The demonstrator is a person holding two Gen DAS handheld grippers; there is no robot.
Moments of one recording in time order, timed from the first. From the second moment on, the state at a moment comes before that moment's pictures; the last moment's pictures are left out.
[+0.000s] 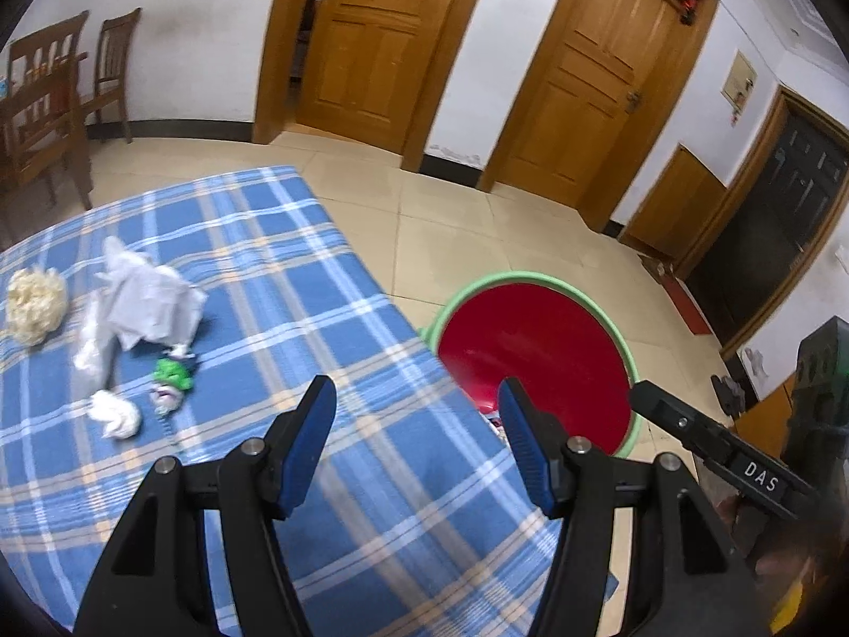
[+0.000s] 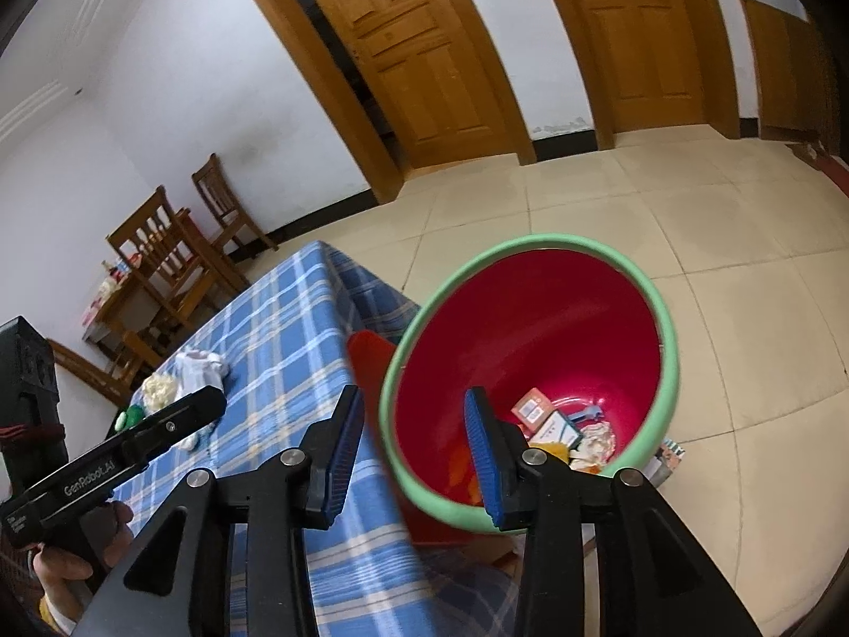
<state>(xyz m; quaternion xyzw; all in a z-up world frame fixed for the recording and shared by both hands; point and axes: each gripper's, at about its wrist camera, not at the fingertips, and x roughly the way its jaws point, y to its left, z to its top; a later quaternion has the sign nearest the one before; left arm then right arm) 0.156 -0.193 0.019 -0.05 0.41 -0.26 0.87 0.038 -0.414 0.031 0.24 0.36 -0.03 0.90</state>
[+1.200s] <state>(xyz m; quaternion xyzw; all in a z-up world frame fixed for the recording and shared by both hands) 0.199 -0.049 0.032 -0.07 0.40 -0.15 0.90 0.112 -0.294 0.059 0.16 0.39 0.07 0.90</state>
